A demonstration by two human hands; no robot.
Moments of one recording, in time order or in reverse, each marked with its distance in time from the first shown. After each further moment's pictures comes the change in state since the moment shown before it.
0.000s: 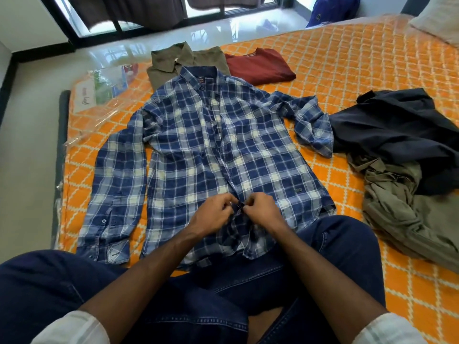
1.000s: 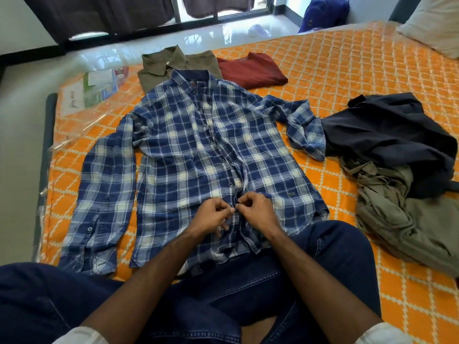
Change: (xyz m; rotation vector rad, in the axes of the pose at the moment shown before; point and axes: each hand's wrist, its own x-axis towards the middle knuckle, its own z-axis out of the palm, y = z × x) left_hand 0.015 -0.001 0.021 -0.459 -0.034 -0.277; right_hand 0.009 0.015 0.001 0.261 0.114 -0.086
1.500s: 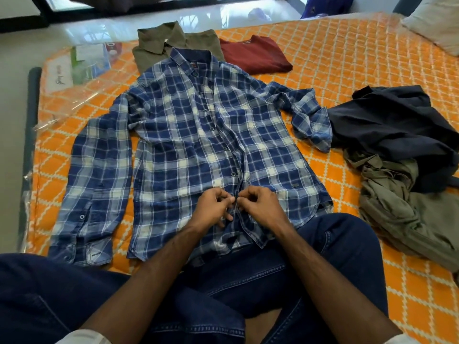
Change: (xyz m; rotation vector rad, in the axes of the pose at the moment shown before) left_hand 0.005 -0.014 0.002 -0.119 0.063 0.010; right_hand -0.011 0.001 -0.002 0.050 -0.073 -0.040
